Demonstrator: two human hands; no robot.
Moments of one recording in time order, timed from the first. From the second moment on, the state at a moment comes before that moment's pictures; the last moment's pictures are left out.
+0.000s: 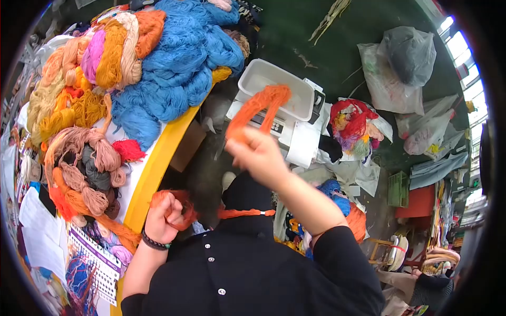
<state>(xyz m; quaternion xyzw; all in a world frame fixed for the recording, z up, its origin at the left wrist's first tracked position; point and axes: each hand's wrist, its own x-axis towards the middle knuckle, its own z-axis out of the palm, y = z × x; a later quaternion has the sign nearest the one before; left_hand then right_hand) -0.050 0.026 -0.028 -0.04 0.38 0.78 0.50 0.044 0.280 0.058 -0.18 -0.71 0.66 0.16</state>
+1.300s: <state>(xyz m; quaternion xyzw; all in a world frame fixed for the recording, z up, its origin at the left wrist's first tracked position) -0.016 0.038 0.011 0.09 0.41 0.82 0.39 0.064 0.159 0.028 -0.20 -0.54 0.82 0.04</state>
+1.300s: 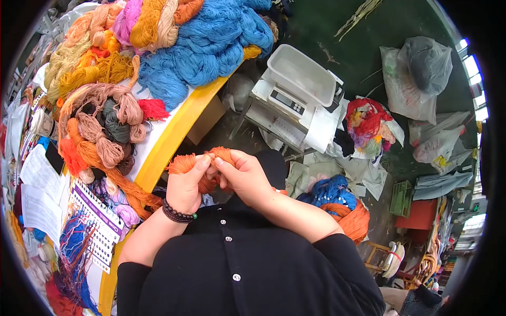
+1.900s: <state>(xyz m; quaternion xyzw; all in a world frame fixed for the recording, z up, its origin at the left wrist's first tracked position) -0.202 -0.181 0.032 0.01 0.15 0.95 0.26 0.301 0.401 0.060 -0.47 -0.51 0.62 0.35</state>
